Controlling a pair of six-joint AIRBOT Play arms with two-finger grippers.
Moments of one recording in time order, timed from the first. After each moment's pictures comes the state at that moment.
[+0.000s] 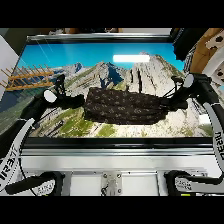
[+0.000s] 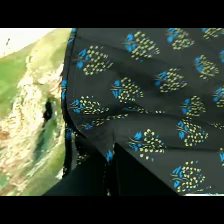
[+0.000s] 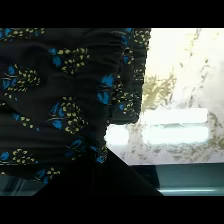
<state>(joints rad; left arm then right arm) -0.12 -1.36 0.96 1.07 -0.75 -1.57 -0.02 -1.46 1.26 -1.46 1.37 1.70</state>
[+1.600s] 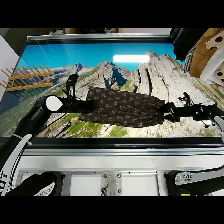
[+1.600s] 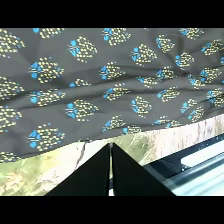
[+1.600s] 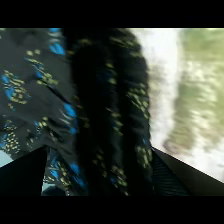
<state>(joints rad) -0.34 -1.15 0.96 1.04 -0.86 -1.62 -0.44 -1.65 0.97 -0.66 1.17 1.09</state>
